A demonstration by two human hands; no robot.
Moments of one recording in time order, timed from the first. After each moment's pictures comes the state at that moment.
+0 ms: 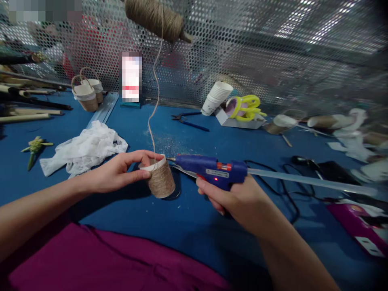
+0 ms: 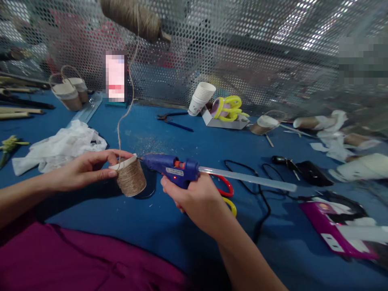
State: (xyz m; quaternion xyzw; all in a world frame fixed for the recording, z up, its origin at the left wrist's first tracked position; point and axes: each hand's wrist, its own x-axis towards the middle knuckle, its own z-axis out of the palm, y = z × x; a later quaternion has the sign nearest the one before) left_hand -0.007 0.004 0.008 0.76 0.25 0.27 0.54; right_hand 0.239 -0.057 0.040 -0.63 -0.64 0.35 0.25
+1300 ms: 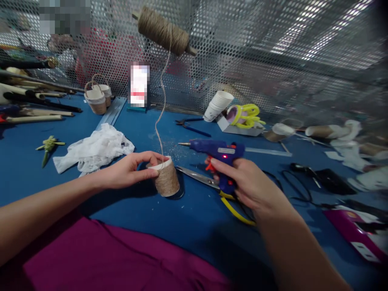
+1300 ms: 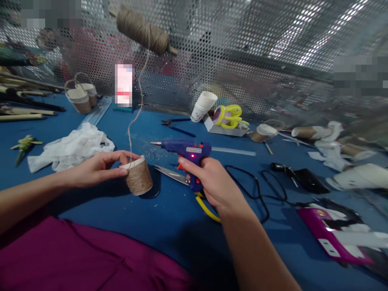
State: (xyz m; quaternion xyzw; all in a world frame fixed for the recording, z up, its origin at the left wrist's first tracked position) left_hand -0.006 0.008 0.004 0.77 0.24 0.28 0.52; right_hand 0.253 -0.023 0.036 -0.65 -0.46 0.47 0.39
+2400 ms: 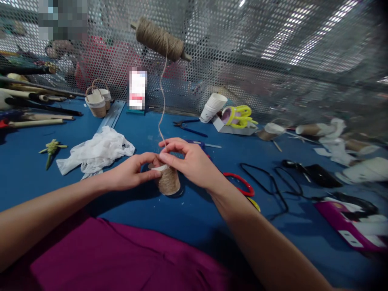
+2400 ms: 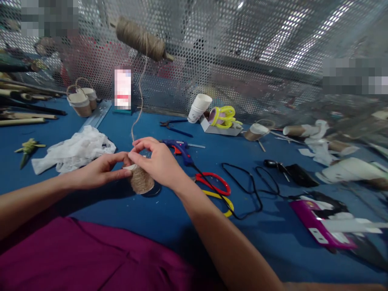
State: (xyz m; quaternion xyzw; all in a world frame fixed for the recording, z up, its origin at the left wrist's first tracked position) left_hand -0.003 0.004 0.006 0.80 0.27 0.27 0.45; right_hand 0.178 -0.006 0.047 -0.45 -0.77 0.31 0.34
